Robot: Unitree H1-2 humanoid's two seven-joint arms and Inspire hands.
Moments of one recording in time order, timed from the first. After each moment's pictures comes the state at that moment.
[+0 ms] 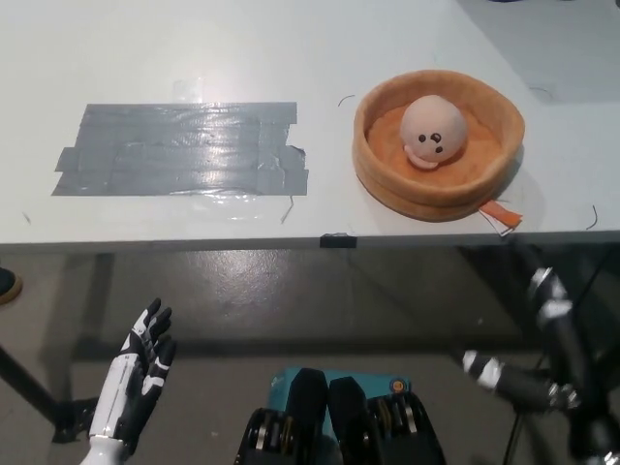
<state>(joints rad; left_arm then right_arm) 0.03 0.15 0.01 0.10 0.05 -0.27 -0.03 -0.05 -0.13 0.04 -0.32 -0.16 -0.17 0.04</state>
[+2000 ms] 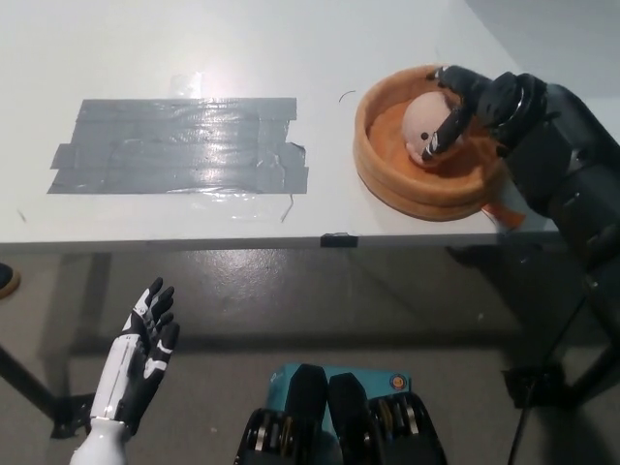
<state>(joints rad) -0.01 0.15 0.01 0.08 0.05 -0.27 -0.03 -1.29 -0.19 0.47 1.28 -0.40 0.24 0.26</state>
